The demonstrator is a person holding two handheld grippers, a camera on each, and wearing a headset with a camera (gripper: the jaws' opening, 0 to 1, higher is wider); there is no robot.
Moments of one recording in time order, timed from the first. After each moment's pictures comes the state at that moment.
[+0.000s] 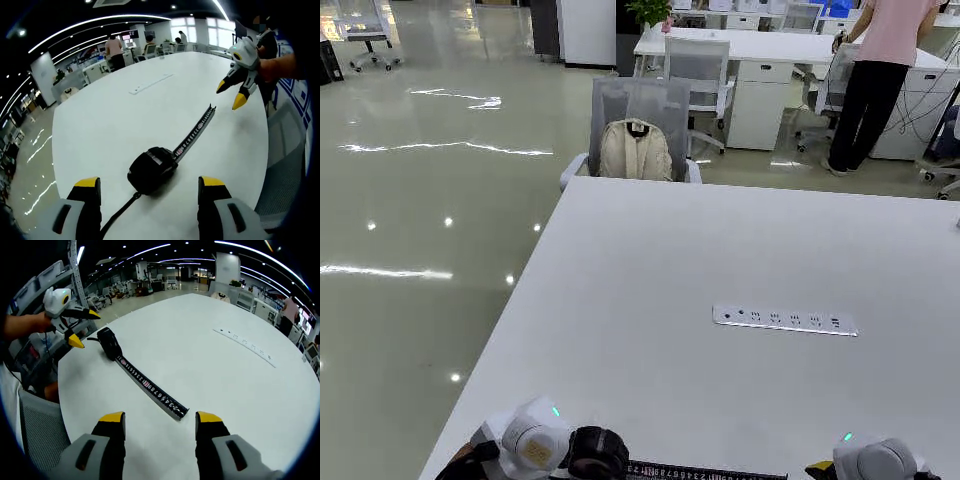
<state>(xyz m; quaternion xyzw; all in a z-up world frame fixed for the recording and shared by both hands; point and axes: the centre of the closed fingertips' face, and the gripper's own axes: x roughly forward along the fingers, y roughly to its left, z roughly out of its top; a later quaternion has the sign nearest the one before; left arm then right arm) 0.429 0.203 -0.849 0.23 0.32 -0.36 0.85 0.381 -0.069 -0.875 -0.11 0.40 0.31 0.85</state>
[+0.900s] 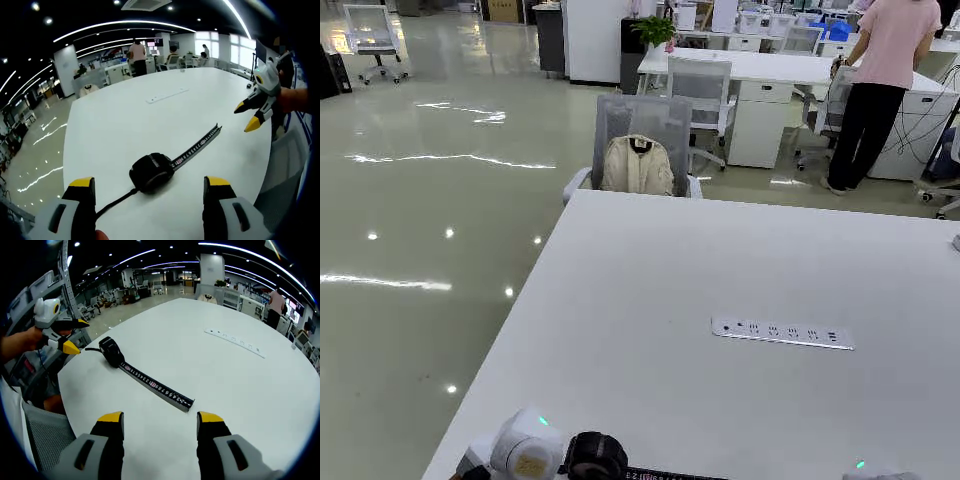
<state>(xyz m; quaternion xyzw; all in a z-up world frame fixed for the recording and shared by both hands) 0.410 0.211 -0.821 0.16 0.31 -0.29 0.89 0.350 -0.063 -0.852 -0.07 0.39 0.26 0.88</state>
